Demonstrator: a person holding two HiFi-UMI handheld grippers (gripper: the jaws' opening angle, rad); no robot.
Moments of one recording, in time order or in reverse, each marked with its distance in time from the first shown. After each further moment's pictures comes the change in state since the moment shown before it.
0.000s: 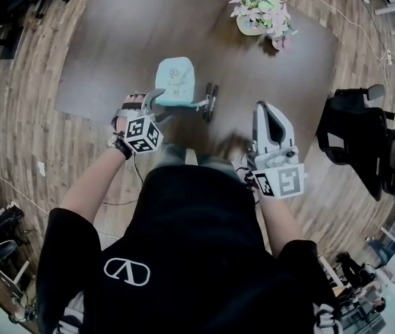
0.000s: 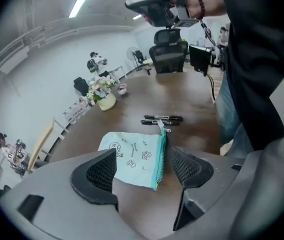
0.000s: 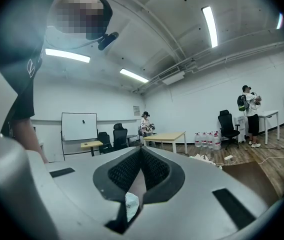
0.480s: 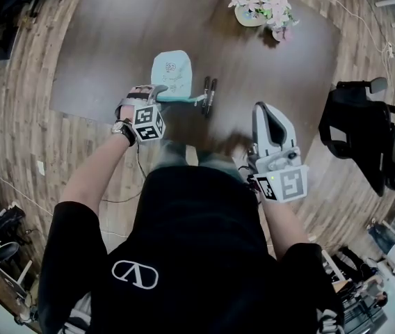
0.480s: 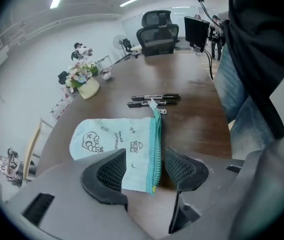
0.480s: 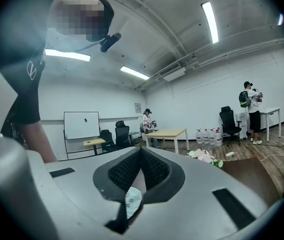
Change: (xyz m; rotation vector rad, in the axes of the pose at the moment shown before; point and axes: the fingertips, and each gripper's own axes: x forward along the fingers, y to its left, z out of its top) left arm 0.066 -0.022 -0.036 0.101 0.134 -0.108; right arm -0.008 0.002 -0.016 0.015 0.033 0.022
